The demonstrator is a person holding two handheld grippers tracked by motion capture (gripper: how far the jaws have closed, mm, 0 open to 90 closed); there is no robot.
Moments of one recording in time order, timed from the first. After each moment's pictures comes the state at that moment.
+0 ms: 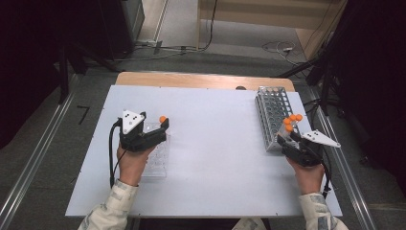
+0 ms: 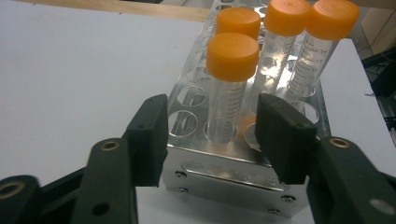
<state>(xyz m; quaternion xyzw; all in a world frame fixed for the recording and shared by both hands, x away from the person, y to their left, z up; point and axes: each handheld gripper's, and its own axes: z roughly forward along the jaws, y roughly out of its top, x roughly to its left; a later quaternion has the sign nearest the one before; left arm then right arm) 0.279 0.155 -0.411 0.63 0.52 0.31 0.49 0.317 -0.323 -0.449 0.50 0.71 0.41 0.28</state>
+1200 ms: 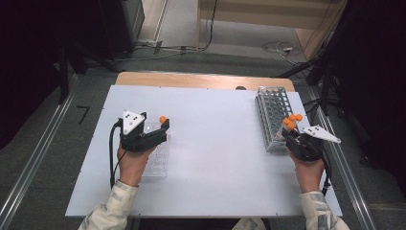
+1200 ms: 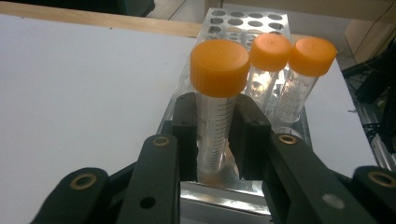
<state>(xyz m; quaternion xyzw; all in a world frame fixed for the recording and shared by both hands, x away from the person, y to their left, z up) 0.278 0.154 -0.411 0.63 0.52 0.31 0.49 0.324 -0.319 -0.438 0.50 0.70 0.41 0.31</state>
